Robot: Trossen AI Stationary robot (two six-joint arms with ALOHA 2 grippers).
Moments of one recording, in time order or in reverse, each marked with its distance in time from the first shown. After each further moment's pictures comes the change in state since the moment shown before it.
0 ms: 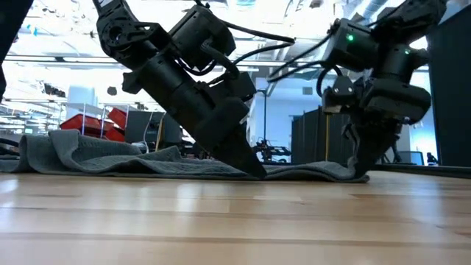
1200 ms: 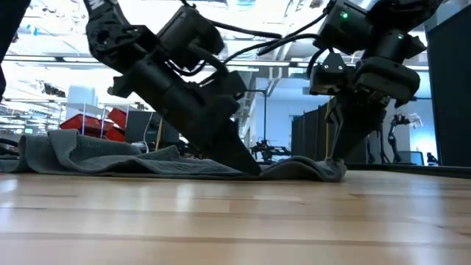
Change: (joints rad) left arm -0.008 -0.013 -0.054 0.069 0.000 -0.007; right arm 0.026 0.001 0.094 -0.011 0.017 -0.068
